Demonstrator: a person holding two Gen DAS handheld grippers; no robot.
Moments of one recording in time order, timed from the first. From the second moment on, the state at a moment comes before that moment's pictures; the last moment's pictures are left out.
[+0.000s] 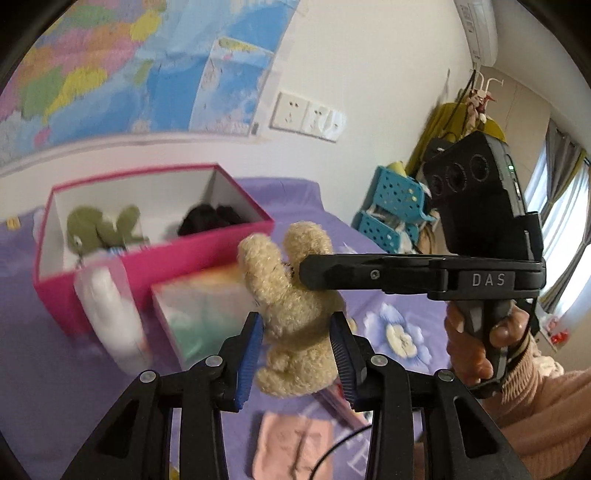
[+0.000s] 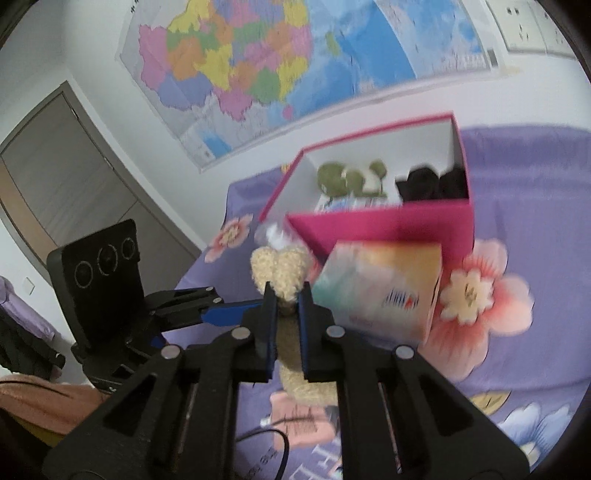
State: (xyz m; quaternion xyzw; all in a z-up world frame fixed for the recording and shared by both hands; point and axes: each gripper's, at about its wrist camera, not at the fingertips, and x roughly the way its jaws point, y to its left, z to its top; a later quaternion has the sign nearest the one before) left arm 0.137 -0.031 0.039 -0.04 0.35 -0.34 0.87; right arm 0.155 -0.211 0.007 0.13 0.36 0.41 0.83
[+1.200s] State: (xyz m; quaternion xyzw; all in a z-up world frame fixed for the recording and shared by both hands) left arm 0.295 -0.011 0.049 -0.06 0.39 -0.18 0.90; right arm 0.328 -0.176 0.028 0.18 0.35 0.36 0.85
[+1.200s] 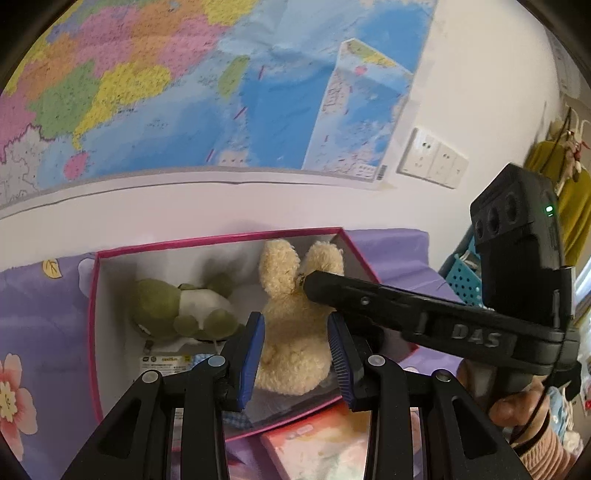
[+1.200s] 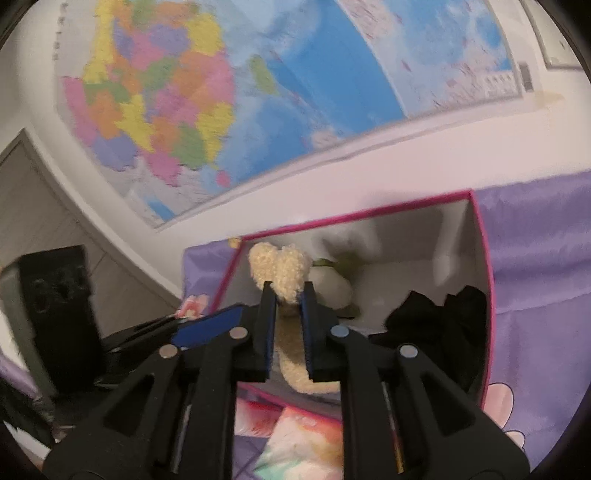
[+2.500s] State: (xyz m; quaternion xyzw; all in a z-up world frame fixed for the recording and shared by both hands) left arm 0.111 -0.018 0.015 -0.06 0.37 -0.31 0.87; right arm 0.153 -0.256 0.013 0.14 0.36 0.37 0.84
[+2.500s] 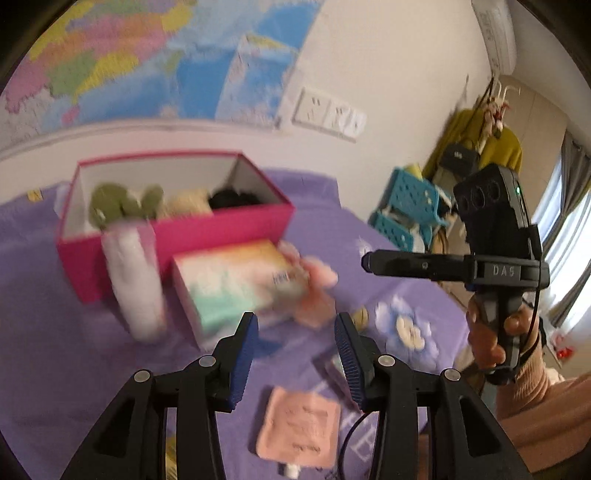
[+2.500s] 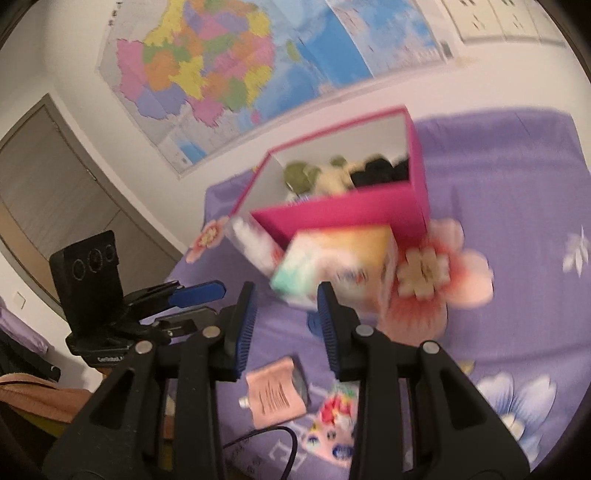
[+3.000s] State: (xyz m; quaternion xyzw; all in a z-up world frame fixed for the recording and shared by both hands) left arm 0.078 -0.059 -0.035 -0.04 0.45 -0.37 0.81; right arm 0.122 -0.276 -0.065 0.13 0.47 0.29 0.82
